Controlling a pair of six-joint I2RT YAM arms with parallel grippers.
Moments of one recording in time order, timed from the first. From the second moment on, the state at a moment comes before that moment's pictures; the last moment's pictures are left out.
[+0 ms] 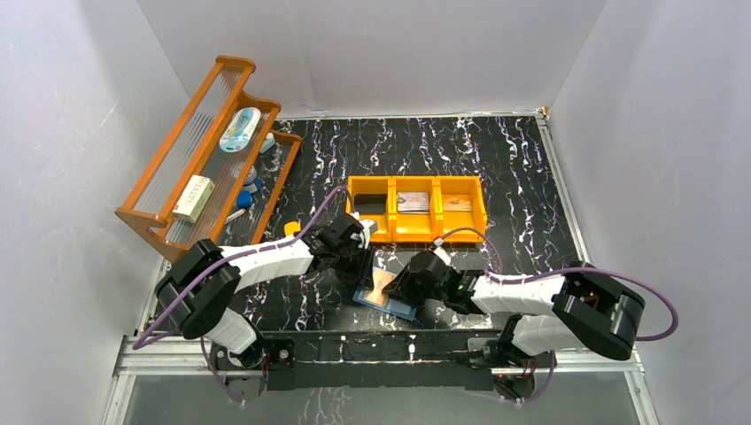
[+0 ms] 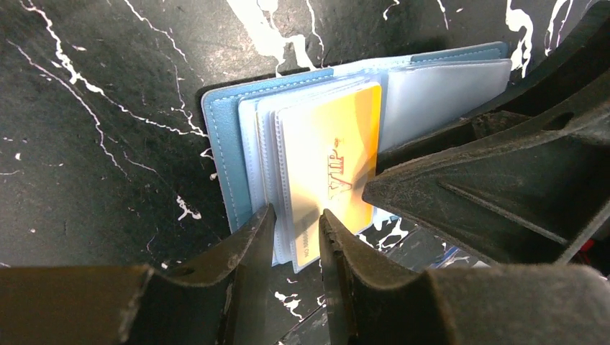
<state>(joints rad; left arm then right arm) -0.83 1.52 0.77 -0.30 0.28 -0.53 1.05 1.29 0.40 0.09 0.09 1.50</state>
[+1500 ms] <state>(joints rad) -0.88 1.50 0.71 -0.27 0.28 -0.57 0.97 1.22 0.36 0.07 -0.04 1.32</state>
